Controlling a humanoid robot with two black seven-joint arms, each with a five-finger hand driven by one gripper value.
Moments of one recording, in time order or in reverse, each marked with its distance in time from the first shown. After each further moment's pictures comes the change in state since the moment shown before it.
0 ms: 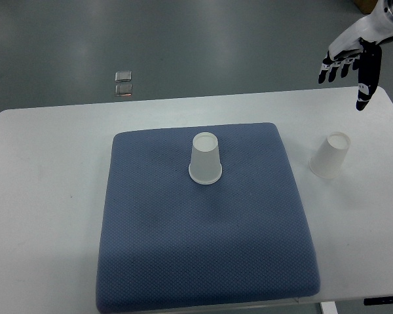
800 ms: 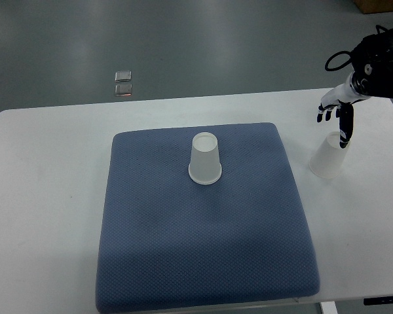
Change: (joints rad) left arm 0.000 0.000 -0.003 0.001 0.000 0.000 0.000; right arm -0.477 0.139 0.010 -0.290 -0.023 -0.194 -0.007
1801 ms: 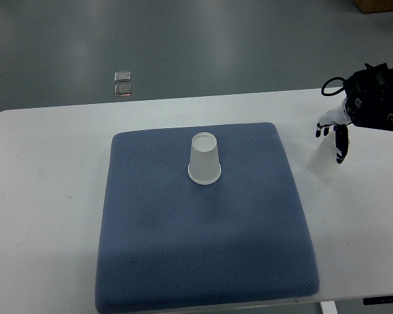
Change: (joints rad) left arm 0.011 0.000 0.000 -0.001 0.000 0.004 0.000; right arm -0.146 0.042 -0.006 -0.070 -0.008 -0.098 0.000
